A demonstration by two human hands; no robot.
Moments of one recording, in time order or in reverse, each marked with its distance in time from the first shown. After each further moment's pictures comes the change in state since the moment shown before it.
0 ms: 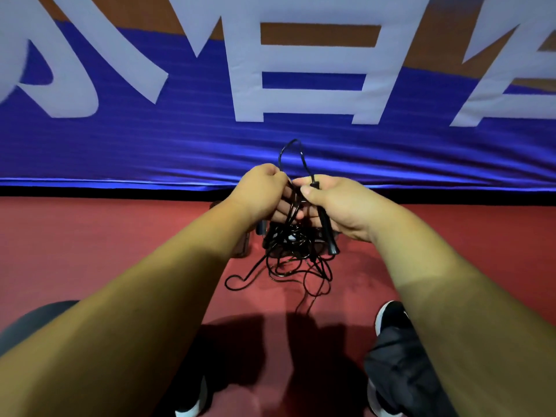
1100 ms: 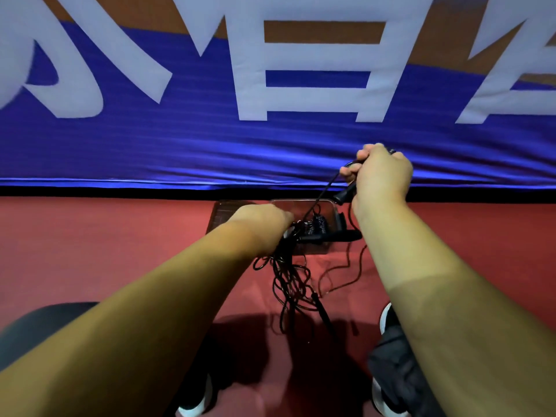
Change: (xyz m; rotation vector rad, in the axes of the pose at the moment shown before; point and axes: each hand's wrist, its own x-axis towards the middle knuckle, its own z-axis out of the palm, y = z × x) left_hand -0.008 -0.040 -0.010 1.487 -0.280 0.319; right_hand 0.015 -0.026 -0.012 0.551 0.858 -0.271
